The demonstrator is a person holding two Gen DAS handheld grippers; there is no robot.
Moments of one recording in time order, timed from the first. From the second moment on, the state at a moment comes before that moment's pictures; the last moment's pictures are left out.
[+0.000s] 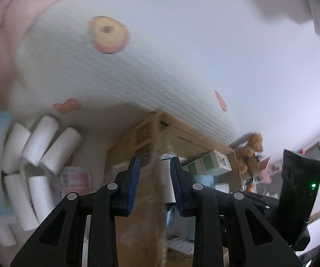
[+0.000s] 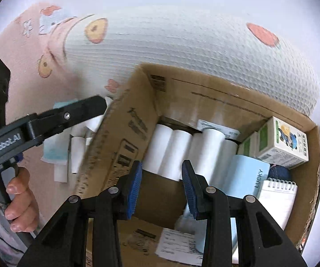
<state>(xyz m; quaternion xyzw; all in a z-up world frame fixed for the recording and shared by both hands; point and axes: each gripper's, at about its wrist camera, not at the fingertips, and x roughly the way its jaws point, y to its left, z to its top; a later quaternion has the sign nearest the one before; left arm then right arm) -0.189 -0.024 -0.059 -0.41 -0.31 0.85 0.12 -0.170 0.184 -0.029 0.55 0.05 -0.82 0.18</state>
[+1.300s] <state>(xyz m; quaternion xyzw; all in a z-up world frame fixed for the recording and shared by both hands) 0.021 -0.165 -0.179 -0.45 -0.40 0.79 -0.15 0.022 0.063 -0.095 0.38 0.02 -0.85 0.36</state>
